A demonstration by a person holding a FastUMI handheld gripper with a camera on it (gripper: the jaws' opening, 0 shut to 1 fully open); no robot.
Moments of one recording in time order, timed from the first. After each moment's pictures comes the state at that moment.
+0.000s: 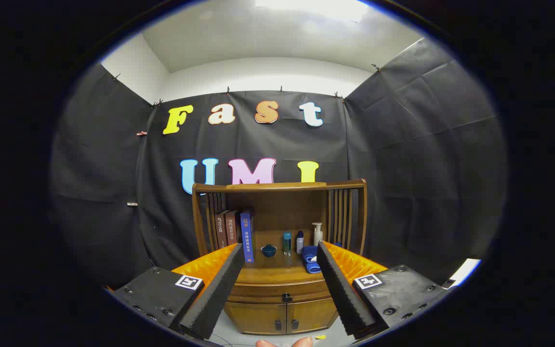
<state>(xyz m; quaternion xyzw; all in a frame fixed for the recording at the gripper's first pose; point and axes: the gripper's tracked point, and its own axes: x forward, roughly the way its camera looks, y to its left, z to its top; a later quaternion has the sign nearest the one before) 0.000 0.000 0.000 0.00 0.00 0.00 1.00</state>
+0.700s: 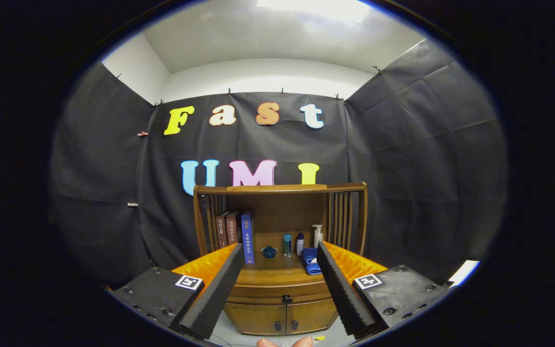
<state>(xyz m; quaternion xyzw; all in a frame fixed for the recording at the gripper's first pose) 0.000 0.000 0.000 -0.01 0.00 0.00 1.00</state>
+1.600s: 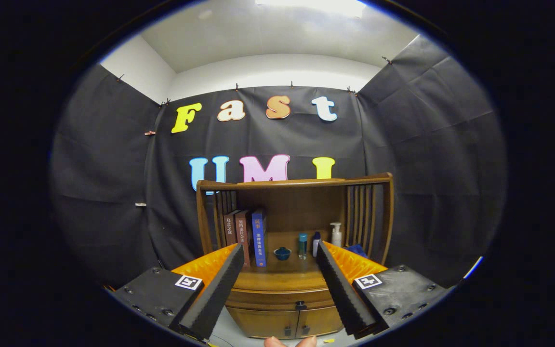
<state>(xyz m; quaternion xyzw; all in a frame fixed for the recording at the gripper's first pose) 0.038 0.011 -0.034 0.01 0.01 0.05 1.00</state>
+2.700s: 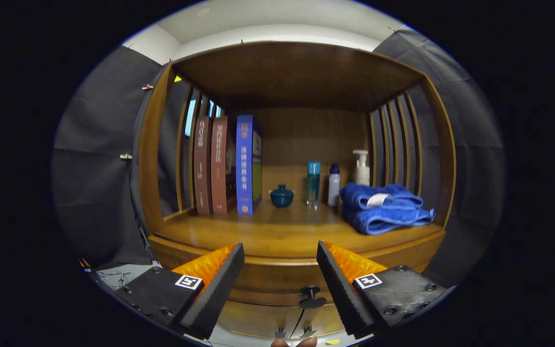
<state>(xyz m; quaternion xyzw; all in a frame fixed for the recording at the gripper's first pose) 0.205 0.005 -0.352 -0.02 0.11 0.05 0.99</state>
